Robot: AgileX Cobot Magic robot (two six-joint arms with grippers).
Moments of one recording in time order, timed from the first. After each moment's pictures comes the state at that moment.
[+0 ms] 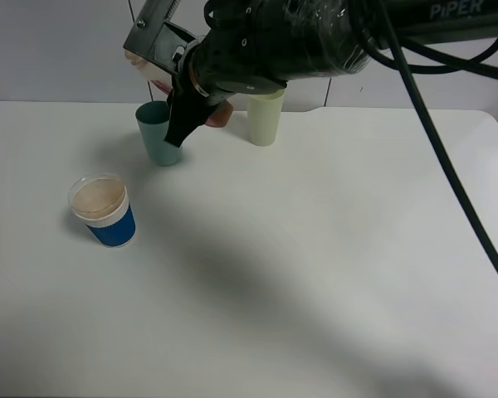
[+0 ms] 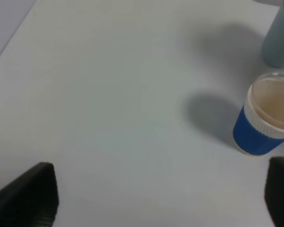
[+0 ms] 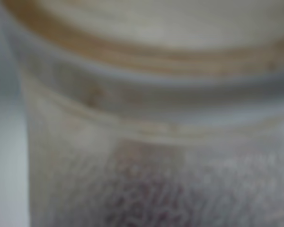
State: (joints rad) left arm 0.04 -0.01 -0.51 0.10 1.06 -0.19; right arm 0.87 2.02 -1.51 -0.90 0.38 0.31
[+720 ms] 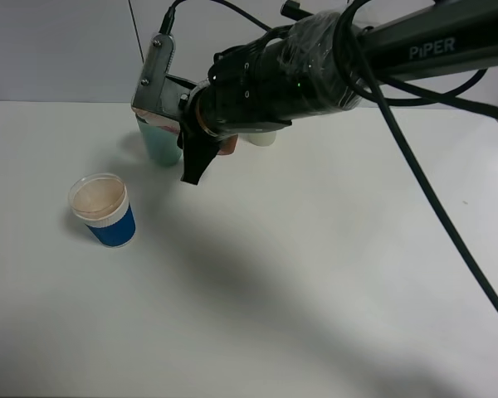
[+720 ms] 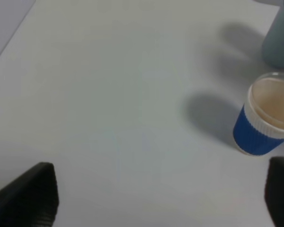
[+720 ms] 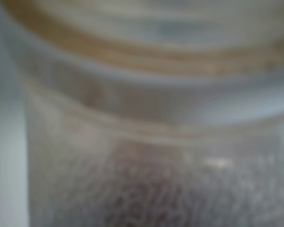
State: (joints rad) left arm 0.04 -0.01 -0.51 0.10 1.06 -0.19; right arm 0.88 2.05 -1.40 -1.01 0.31 0.26
